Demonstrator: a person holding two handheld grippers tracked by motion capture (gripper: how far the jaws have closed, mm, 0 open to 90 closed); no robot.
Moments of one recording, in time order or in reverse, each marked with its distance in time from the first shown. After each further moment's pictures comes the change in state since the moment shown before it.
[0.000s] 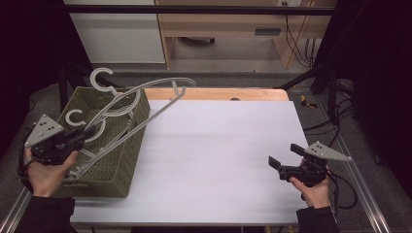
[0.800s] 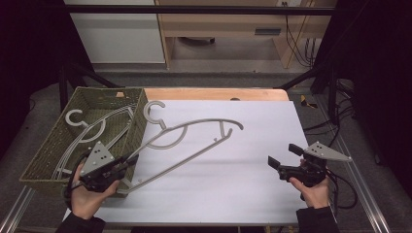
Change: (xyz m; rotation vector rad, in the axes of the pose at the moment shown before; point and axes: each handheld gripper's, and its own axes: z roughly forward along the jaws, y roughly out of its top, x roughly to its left) left arm -0.101 -0.019 0.017 0.069 -0.204 0.067; right arm 0.000 0.000 0.000 -0.013 0.028 0.000
